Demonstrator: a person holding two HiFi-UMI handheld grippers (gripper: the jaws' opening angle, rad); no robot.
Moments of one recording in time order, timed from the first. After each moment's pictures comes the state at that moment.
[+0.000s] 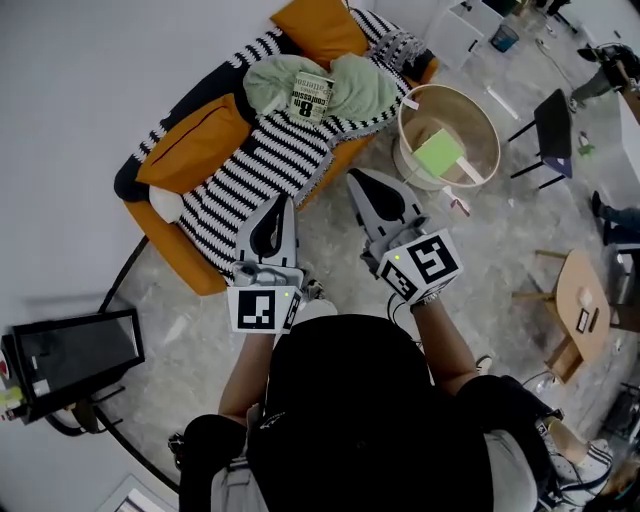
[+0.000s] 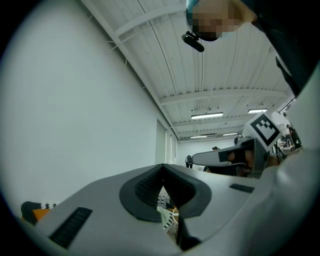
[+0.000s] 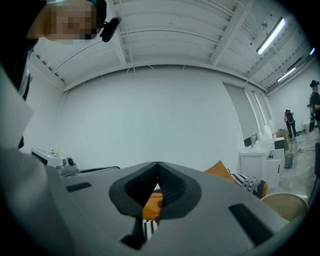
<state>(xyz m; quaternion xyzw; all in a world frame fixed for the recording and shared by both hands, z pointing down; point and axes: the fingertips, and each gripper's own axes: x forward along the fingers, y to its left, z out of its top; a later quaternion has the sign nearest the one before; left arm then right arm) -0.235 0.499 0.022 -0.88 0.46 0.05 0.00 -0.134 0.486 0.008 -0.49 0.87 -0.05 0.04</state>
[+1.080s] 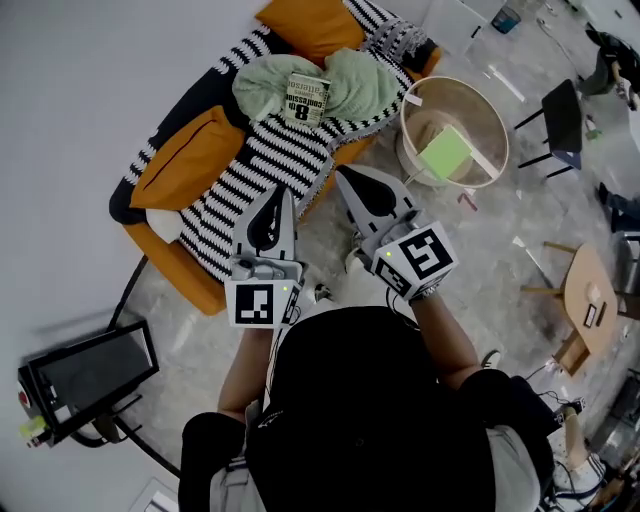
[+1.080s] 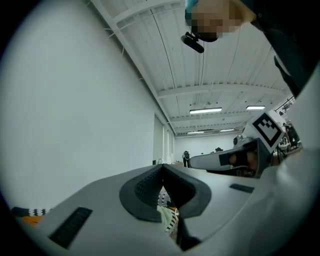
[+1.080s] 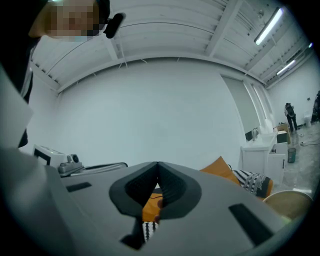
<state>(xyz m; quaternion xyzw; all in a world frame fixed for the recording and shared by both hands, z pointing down) -0.198 0.381 0.037 -0.90 0.44 0.03 0.00 -0.115 0.376 0.033 -0.49 0.87 -0.08 0.03</state>
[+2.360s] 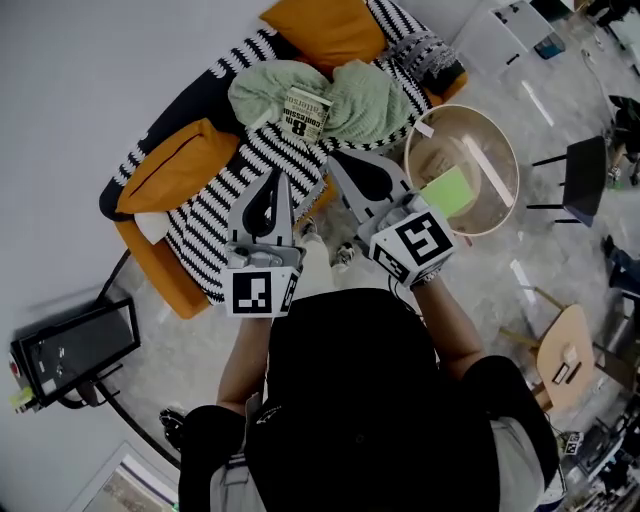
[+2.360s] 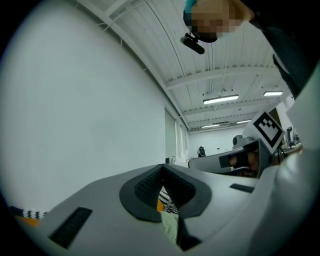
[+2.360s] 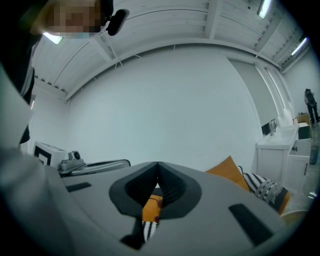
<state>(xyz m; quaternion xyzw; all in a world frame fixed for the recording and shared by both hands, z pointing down) -0.080 0.206 0.046 -0.85 0.52 0.01 0.00 -0.006 0.187 0.049 -0.40 0.91 -0.09 0.02</state>
